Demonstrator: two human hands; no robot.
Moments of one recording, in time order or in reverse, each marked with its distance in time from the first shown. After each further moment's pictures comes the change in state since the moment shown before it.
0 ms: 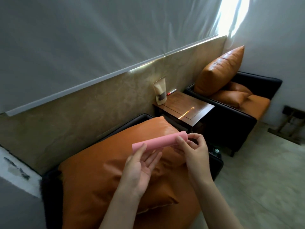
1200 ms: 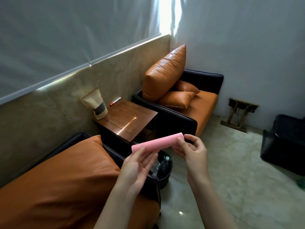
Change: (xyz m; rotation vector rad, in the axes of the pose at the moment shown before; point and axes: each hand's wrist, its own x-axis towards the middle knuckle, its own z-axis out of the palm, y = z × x) left_hand 0.120 -0.254 0.264 0.157 -0.057 -0.179; right_hand 0.212 -0.088 -0.305 0.083 0.293 -0.011
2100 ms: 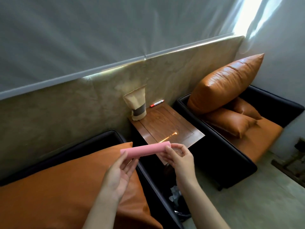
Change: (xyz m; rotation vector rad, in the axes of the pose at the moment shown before) left_hand 0.174 0.168 -0.116 -0.279 0.346 0.232; right_hand 0.124 0.116 0.238 -0.201 -0.389 0.270
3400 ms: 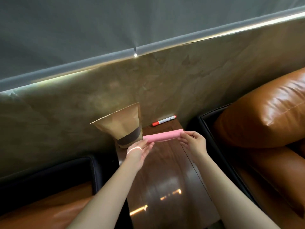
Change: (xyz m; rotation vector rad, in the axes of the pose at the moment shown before) left_hand 0.429 -0.051 0.205 0.105 0.341 -0.052; right_hand 0.527 0.038 0.012 -0.166 -0.085 0.245
